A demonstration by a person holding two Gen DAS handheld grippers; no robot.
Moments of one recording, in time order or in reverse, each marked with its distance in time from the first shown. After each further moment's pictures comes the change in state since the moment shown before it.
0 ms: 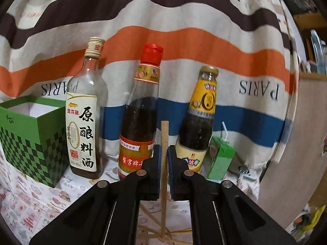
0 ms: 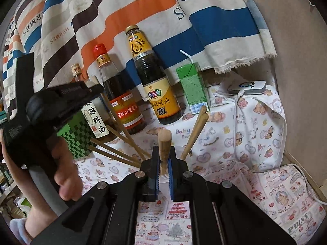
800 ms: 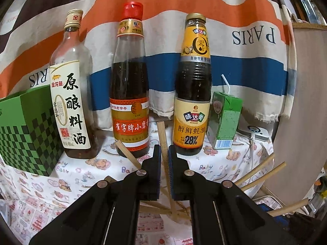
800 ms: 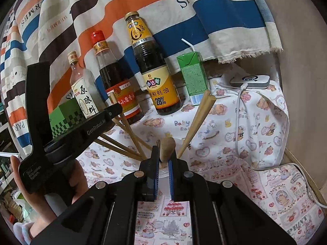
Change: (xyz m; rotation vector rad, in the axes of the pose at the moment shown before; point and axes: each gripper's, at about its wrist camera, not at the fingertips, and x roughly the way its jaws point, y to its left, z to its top) left arm 0.027 -0.007 -0.044 0.145 0.149 0.002; right arm 0.016 0.001 -0.004 -0.032 0.056 -0.022
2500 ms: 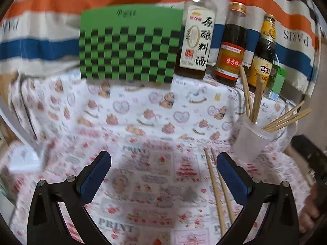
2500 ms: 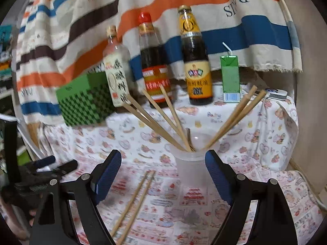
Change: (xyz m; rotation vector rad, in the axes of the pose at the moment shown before) left arm -0.102 0.159 -0.108 -0.200 0.232 0.144; right arm -0.002 0.072 -0.044 -0.215 -0.003 0.002
